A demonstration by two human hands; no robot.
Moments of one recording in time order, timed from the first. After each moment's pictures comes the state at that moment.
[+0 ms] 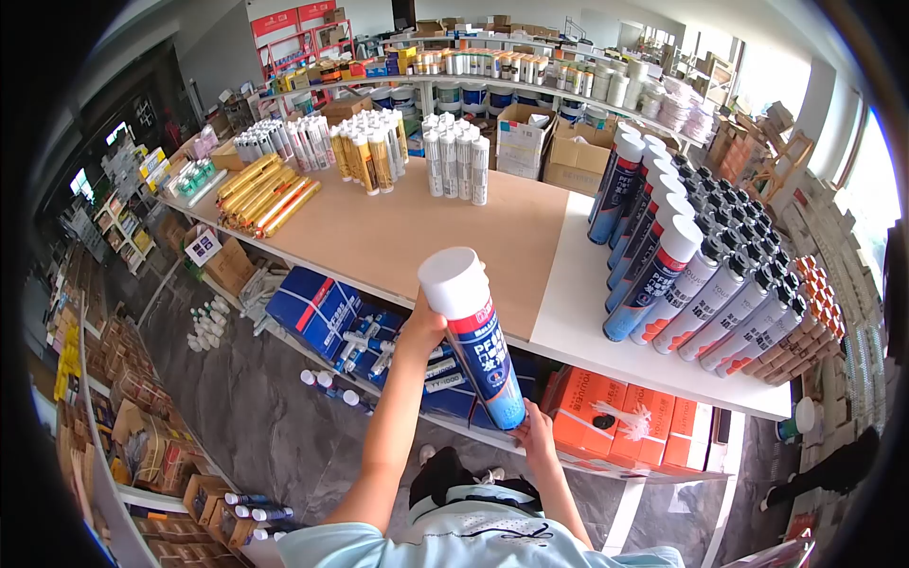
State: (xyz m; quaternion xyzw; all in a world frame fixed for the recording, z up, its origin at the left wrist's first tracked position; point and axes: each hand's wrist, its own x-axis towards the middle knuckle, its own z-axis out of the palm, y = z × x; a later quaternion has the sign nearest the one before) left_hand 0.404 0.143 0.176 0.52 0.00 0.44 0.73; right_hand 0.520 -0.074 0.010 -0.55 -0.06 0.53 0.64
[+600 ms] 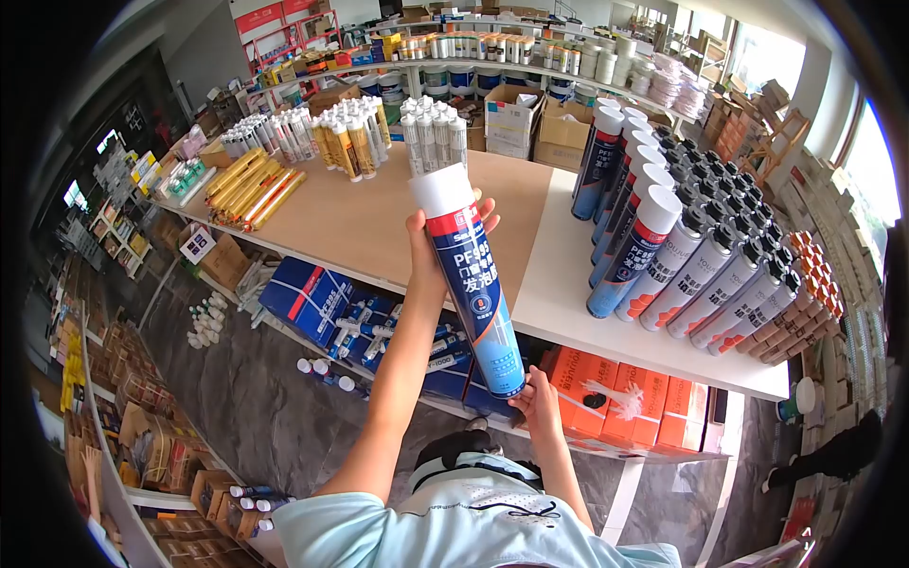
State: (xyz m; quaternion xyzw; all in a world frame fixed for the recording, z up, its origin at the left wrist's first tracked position) left_hand 0.483 0.158 0.205 0.36 -0.09 0.46 0.81; right_hand 0.545 -0.085 0.070 -0.47 -0.06 0.53 0.70
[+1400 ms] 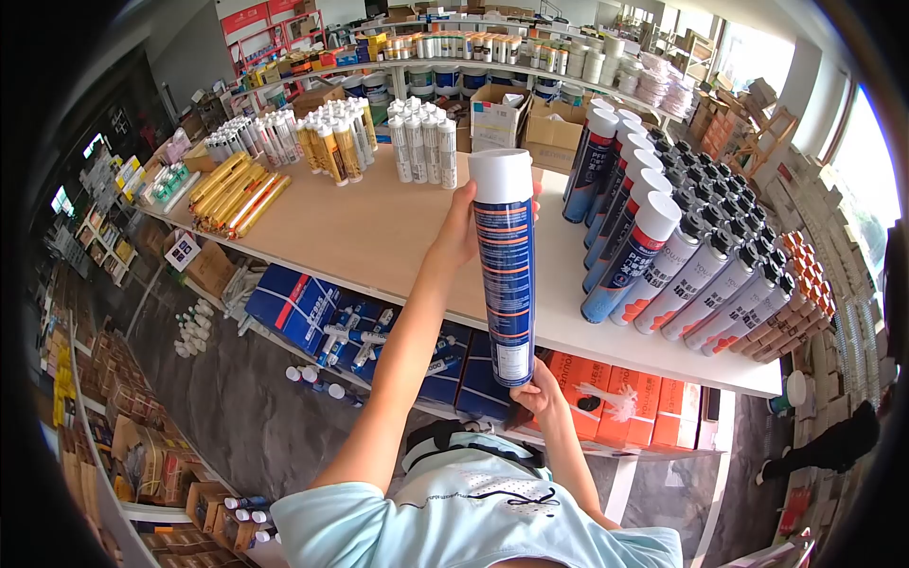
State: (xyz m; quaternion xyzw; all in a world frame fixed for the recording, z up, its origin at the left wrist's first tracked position) left_hand 0.521 0.173 0.245 0.55 -0.11 0.33 0.76; right_hand 0.596 -0.028 0.023 -0.09 0.10 0.75 0.65
